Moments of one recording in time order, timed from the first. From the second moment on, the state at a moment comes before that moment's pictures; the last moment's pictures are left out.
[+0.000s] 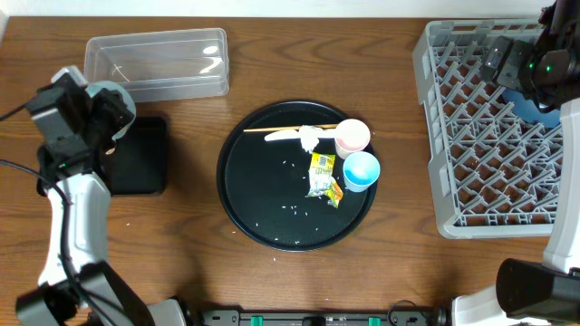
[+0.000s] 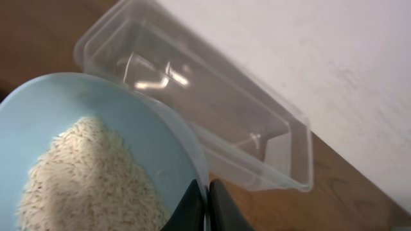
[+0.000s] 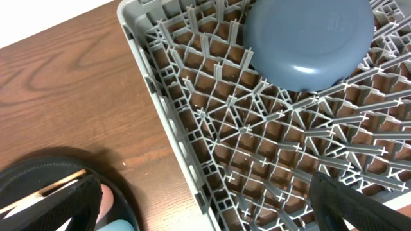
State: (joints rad) left arm 0.45 1.49 0.96 -0.02 0.40 -0.47; right arm -0.13 1.69 2.00 -1.30 0.09 0.27
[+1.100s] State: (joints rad) left arm 0.64 1.76 0.96 0.28 1.07 -0.71; right arm -0.13 1.69 2.00 -1.30 0.09 0.27
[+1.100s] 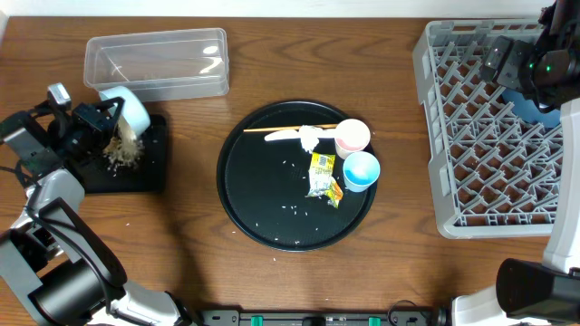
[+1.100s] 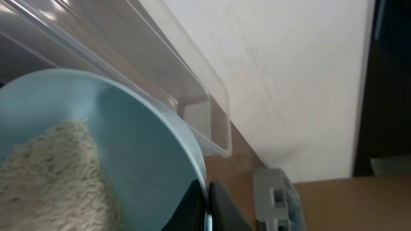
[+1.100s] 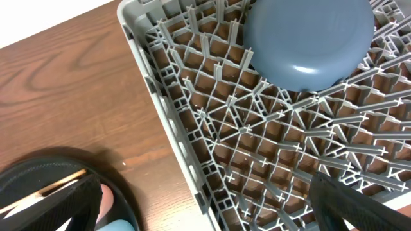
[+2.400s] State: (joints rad) left arm 0.74 1.76 0.96 0.23 1.19 -0.84; right arm -0.13 1.69 2.00 -1.30 0.09 0.27
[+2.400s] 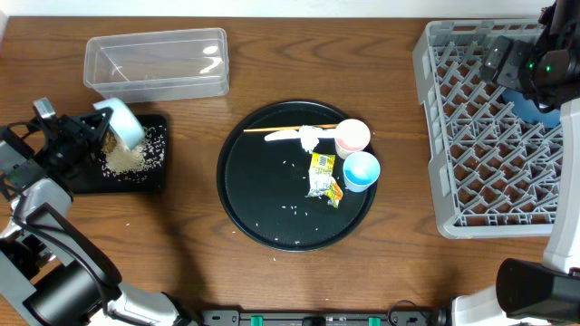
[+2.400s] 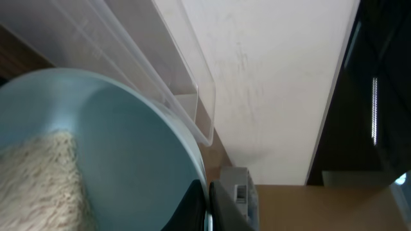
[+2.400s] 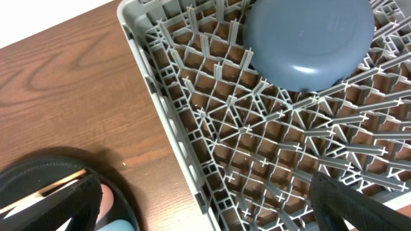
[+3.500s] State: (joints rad) left arm 0.76 1.77 0.95 0.20 1.19 -0.84; right arm -0.13 1.69 2.00 -1.30 0.09 0.27
